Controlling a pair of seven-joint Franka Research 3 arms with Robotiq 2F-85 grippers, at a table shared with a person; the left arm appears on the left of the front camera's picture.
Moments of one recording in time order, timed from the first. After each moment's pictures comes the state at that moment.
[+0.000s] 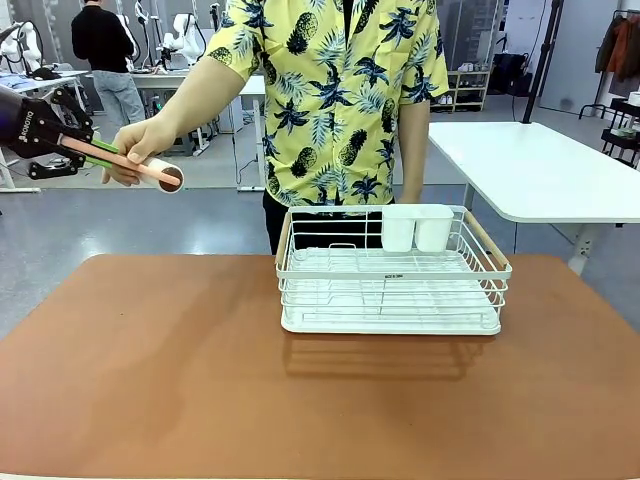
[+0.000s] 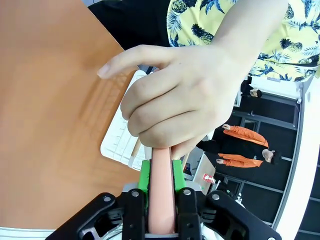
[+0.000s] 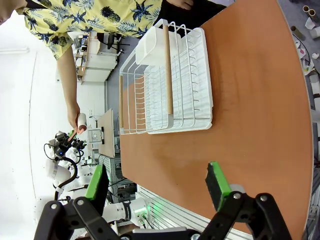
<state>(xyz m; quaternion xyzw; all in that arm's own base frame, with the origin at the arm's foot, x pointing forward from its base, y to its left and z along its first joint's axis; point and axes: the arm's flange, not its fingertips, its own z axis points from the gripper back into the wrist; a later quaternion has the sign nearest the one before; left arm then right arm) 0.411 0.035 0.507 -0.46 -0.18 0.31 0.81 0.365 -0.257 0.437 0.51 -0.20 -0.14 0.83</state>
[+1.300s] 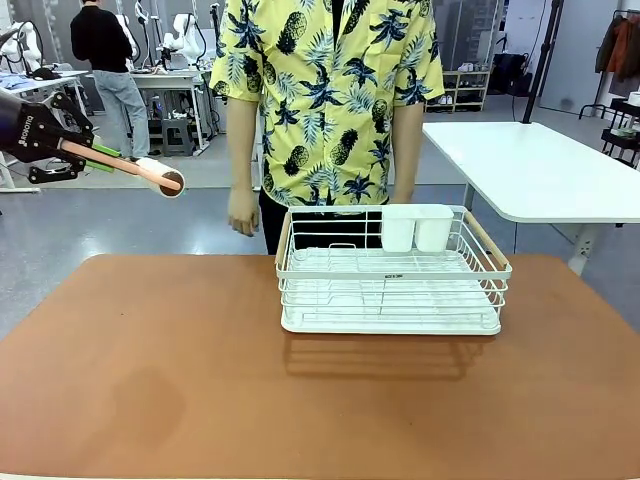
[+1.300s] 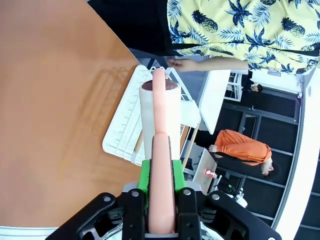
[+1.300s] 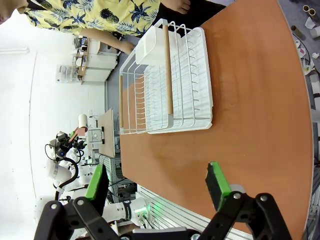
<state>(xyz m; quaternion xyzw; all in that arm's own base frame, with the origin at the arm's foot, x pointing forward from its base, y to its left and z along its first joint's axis) 0.408 0.035 0.502 -0.46 -0.17 0.30 0.82 0.365 -0.257 0.437 0.51 -0.20 -0.14 0.83</state>
